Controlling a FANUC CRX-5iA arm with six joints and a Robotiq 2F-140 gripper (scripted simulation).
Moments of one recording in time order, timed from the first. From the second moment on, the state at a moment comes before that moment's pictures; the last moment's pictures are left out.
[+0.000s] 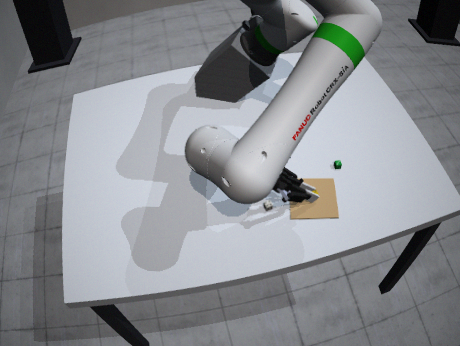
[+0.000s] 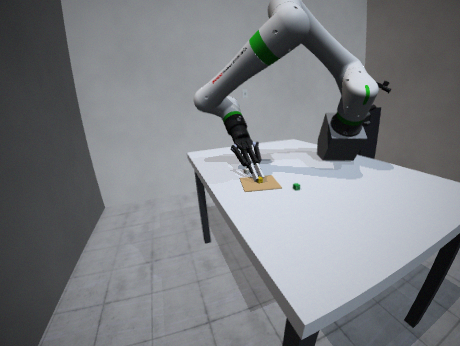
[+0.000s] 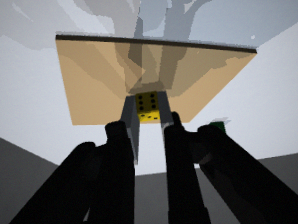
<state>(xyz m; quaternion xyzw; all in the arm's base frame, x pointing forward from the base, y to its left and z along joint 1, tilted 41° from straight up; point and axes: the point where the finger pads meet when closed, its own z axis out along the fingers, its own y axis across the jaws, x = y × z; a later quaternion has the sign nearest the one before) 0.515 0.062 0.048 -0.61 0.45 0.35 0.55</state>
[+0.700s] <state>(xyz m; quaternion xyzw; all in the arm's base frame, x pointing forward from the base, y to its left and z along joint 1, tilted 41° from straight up) 0.515 0.062 0.048 -0.61 0.45 0.35 0.55</state>
